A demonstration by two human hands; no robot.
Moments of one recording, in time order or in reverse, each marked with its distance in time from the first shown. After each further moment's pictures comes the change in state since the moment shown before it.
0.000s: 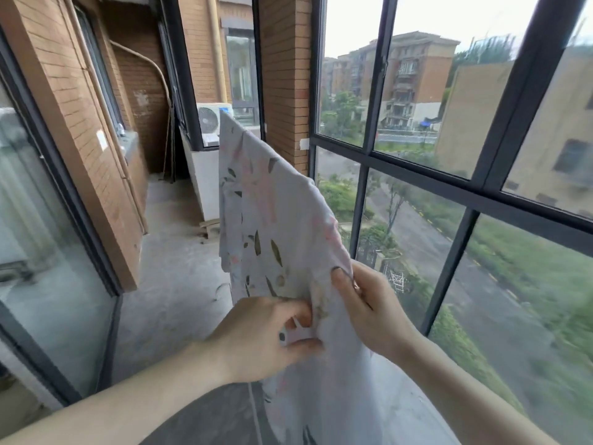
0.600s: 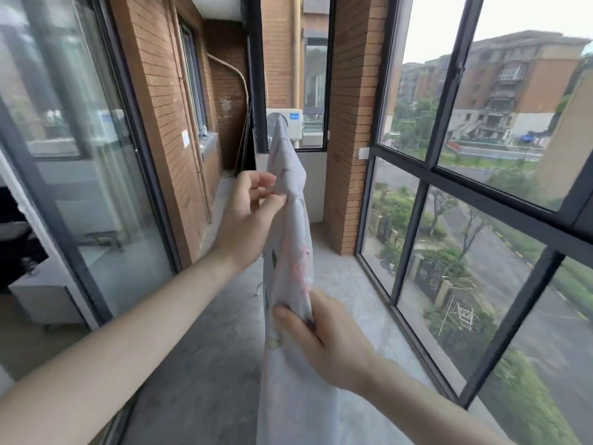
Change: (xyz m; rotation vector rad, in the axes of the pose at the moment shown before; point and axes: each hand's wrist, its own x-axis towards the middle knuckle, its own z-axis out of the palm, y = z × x) left_hand 0.111 0.027 -0.061 -0.576 0.740 -0.331; right_hand 0.018 0.015 -0.005 0.019 -0.354 -0.222
